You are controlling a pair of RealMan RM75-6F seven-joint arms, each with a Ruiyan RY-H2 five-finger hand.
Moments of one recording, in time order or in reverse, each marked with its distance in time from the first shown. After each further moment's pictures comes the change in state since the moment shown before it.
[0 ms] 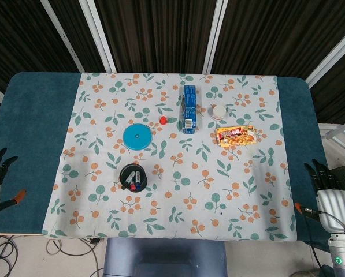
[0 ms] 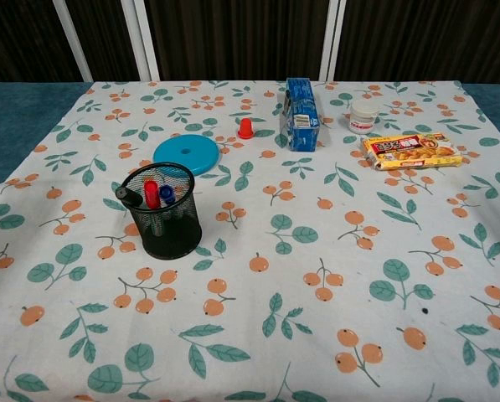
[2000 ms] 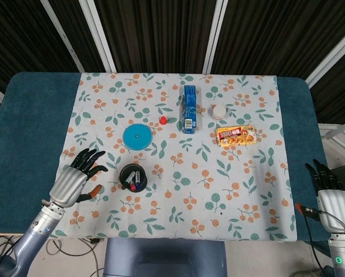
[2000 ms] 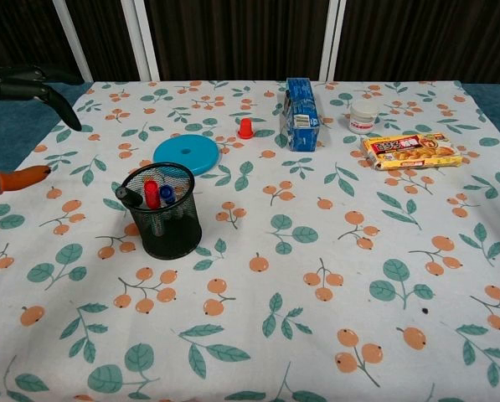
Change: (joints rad) left arm -0.278 -0.243 0.001 -0.005 0.191 -0.234 0.024; right arm -0.002 0.001 0.003 -0.004 0.014 -0.005 -0.001
